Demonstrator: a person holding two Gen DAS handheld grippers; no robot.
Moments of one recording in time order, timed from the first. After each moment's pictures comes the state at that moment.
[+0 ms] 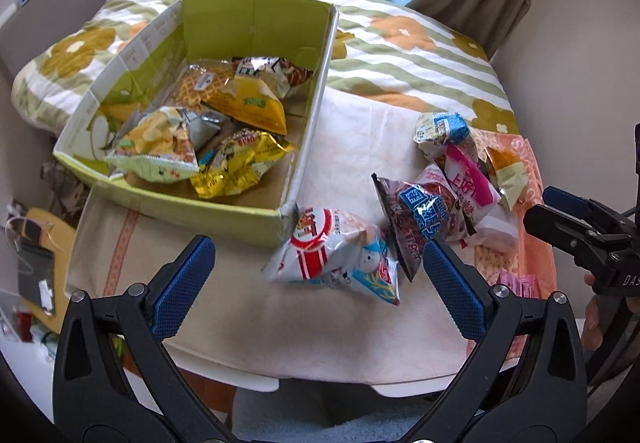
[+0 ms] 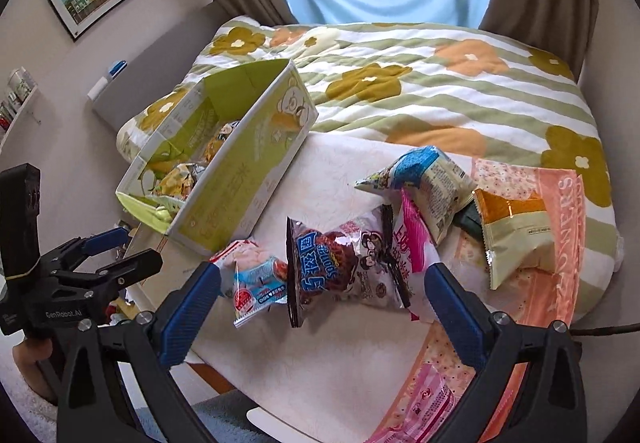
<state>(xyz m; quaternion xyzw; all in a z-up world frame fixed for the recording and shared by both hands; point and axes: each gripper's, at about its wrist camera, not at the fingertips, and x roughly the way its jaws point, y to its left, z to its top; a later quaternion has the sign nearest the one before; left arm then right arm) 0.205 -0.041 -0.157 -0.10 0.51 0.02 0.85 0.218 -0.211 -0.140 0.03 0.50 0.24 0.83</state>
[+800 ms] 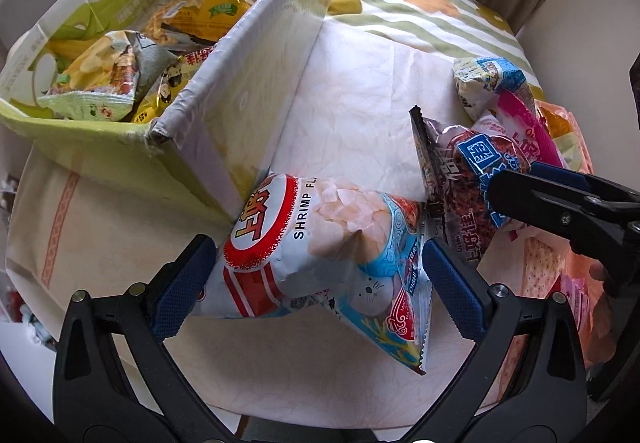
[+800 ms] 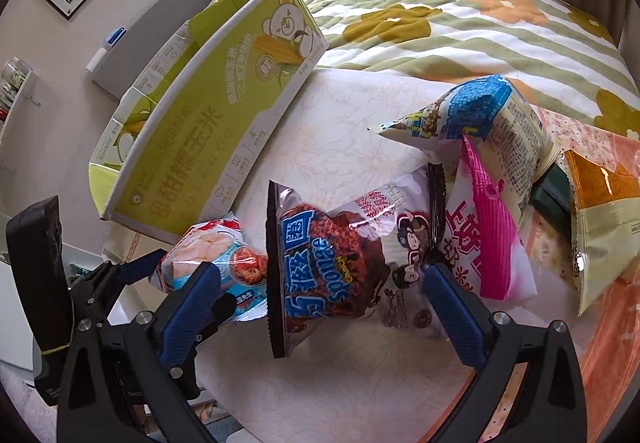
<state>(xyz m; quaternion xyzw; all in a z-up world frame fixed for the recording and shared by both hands) 0.234 -0.063 -0.259 -0.10 0.55 0.04 0.83 0.265 -0.182 -0.225 0.03 0.56 0.27 0.78</state>
